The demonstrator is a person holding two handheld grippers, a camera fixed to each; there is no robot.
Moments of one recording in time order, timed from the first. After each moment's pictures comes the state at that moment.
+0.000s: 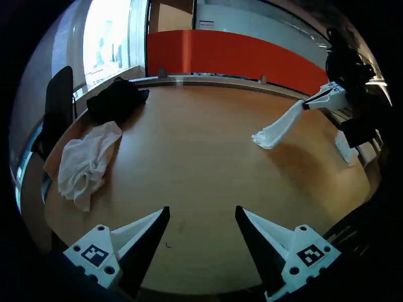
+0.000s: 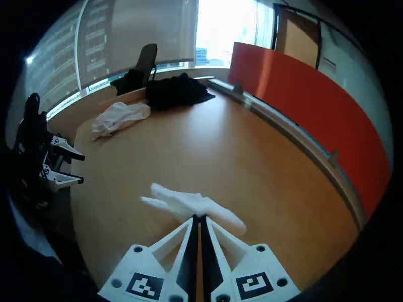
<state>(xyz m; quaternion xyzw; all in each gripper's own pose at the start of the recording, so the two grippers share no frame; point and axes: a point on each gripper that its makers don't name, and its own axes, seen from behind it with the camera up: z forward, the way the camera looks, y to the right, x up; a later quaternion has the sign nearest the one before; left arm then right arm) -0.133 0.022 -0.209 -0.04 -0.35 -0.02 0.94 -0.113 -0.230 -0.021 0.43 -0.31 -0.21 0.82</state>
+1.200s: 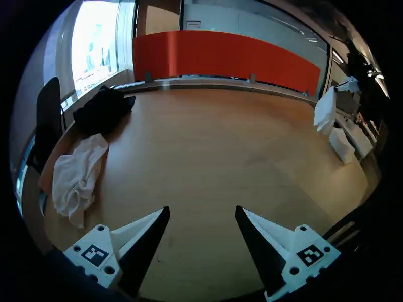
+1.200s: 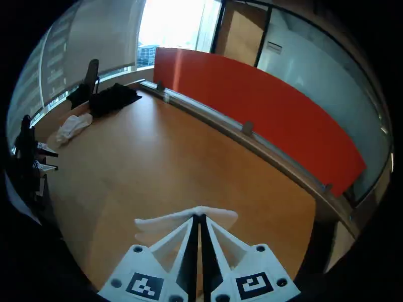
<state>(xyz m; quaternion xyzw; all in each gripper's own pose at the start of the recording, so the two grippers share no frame) -0.123 0.051 -0.180 -0.07 -0.35 -0.01 0.93 -0.024 0.052 0.037 0.27 -0.33 -0.20 0.88</state>
